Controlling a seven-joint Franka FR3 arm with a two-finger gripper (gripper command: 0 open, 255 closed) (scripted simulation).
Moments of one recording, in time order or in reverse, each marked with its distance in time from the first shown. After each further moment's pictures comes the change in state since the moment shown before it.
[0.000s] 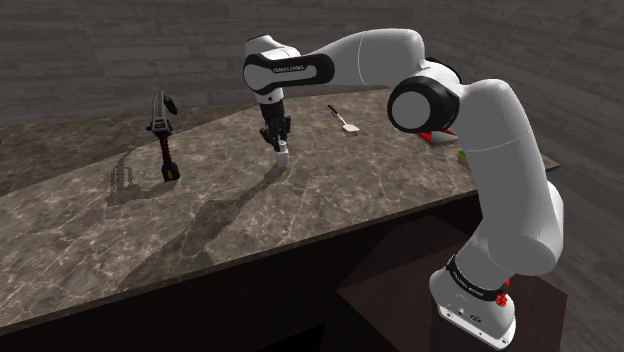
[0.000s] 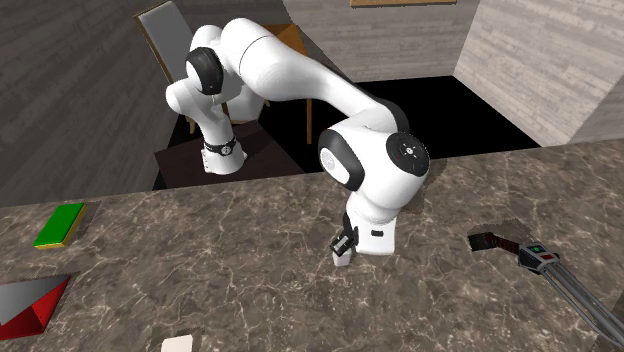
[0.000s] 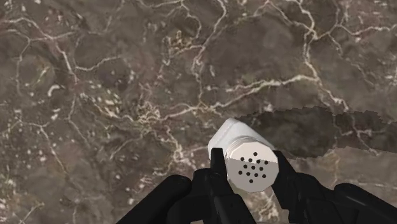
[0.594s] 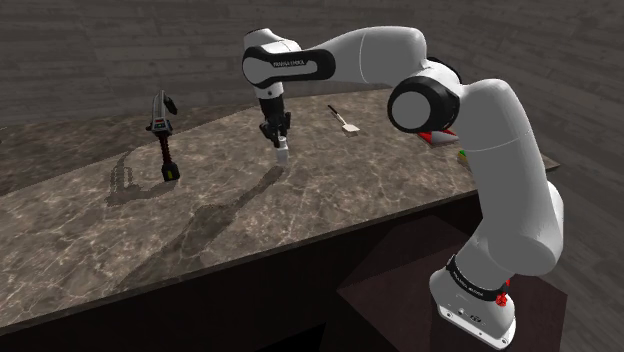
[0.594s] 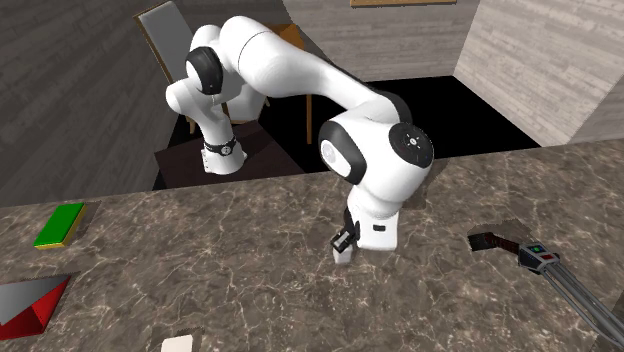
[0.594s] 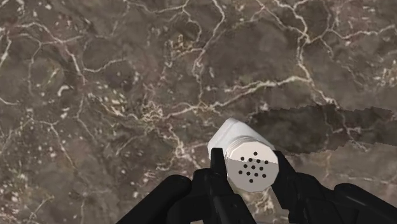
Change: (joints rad) arm 0.001 -0.001 0.000 0.041 0.000 -0.041 -0.001
